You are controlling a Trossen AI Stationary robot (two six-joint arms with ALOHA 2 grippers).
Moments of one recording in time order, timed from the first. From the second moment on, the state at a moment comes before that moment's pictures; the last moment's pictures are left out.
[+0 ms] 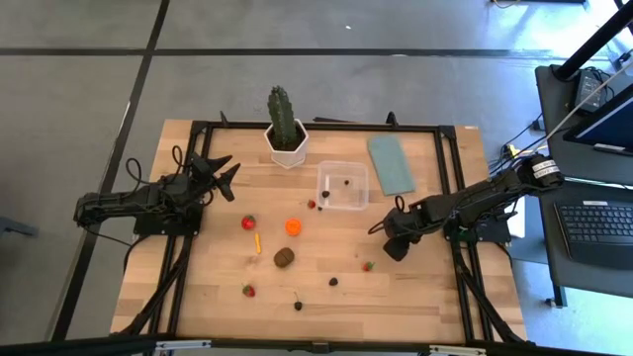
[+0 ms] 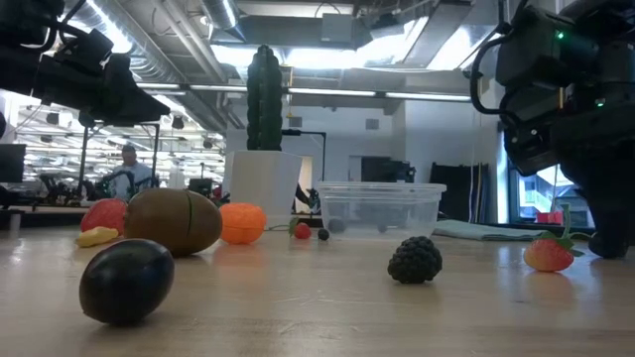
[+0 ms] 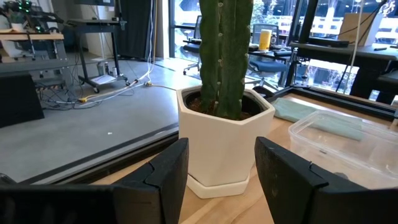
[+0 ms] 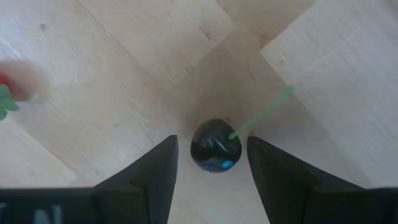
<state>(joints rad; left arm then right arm) 0.10 0.00 0.07 -0.16 -0.71 -0.15 0.23 1.37 0.56 -0.58 -0.11 1.03</state>
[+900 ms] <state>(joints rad) 0.10 0.00 0.07 -0.16 -0.71 -0.15 0.19 1.37 0.68 -0.58 -0.12 0.81</state>
